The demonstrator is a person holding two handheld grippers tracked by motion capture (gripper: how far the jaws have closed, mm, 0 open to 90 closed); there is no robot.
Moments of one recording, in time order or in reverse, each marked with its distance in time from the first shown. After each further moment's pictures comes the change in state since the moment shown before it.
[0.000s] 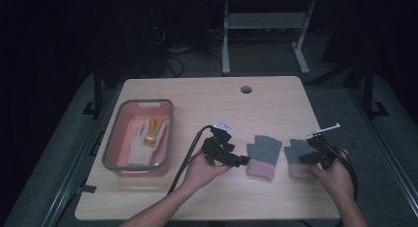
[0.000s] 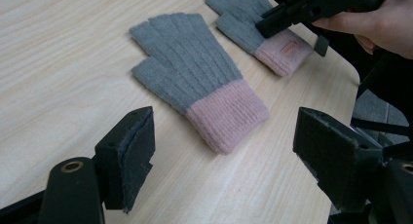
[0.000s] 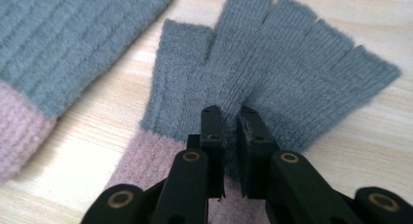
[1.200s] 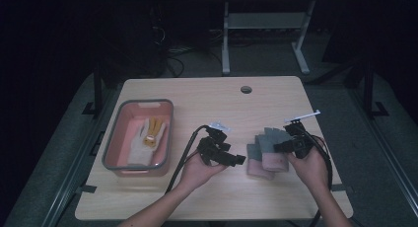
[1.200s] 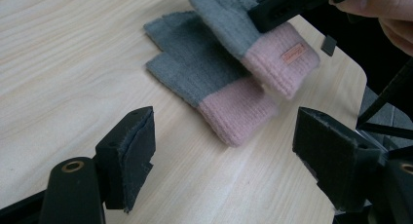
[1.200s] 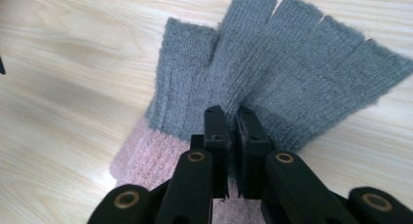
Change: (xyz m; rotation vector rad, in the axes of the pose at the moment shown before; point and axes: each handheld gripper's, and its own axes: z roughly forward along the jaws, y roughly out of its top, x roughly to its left) left arm 0.006 -0.006 -0.006 0.003 0.020 -0.013; right arm 0.074 0.040 -0.022 -0.065 0.166 -0.004
